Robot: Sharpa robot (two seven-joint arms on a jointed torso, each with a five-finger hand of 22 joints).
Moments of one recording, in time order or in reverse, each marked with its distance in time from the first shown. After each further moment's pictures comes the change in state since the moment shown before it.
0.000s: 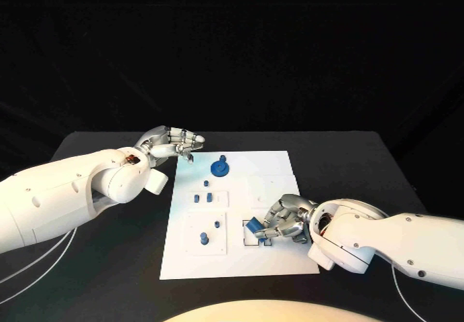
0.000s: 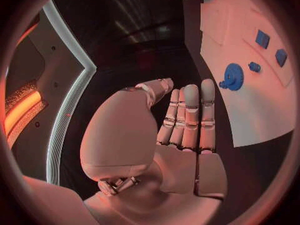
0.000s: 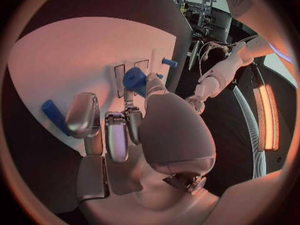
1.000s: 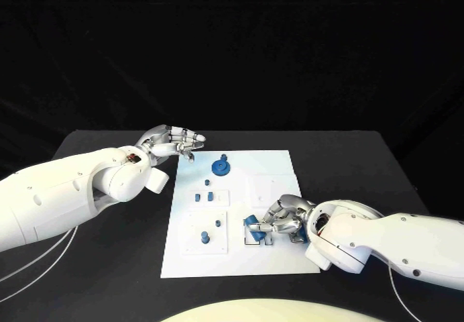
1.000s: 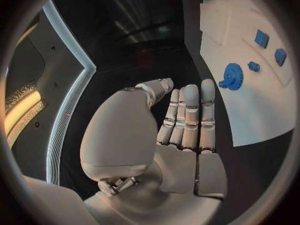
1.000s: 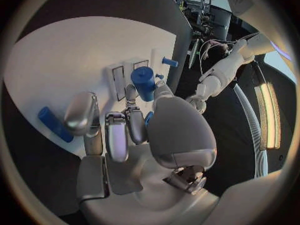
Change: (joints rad) left arm 0.000 -0.002 0.000 0.001 0.000 0.000 -0.002; left_hand 0.000 0.000 0.000 0.000 0.000 0.000 0.000 0.000 0.000 0.000 0.000 0.000 0.000 0.000 0.000 0.000 0.000 0.000 0.000 0.000 0.000 0.000; right arm -0.008 0.023 -0.001 -0.017 0.020 -0.018 0.000; right_hand -0.229 -0.018 -0.106 0.007 0.003 0.020 -0.005 0.003 0.053 0.000 0.000 -0.014 0.001 0.000 0.000 0.000 0.000 0.000 0.000 0.000 -0.034 -0.007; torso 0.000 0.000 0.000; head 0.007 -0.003
